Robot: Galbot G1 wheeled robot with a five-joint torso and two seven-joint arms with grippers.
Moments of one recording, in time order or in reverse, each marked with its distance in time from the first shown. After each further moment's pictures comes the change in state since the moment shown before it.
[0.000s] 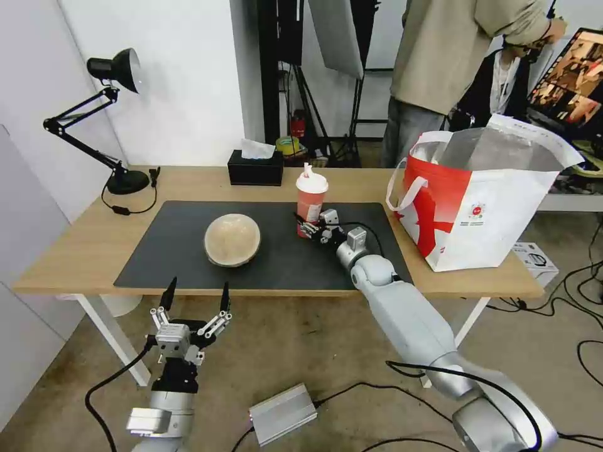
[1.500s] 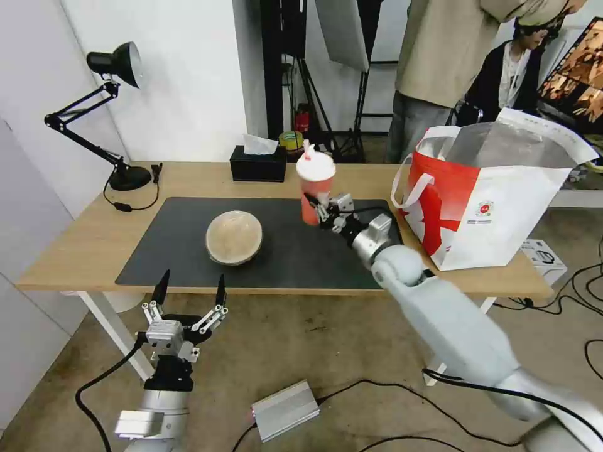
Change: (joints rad) left arm 0.010 0.001 0.003 -0.055 -0.015 -0.005 0.004; right arm -0.030 -0.358 -0.107 0.572 0.249 -0.145 0.100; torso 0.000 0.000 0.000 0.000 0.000
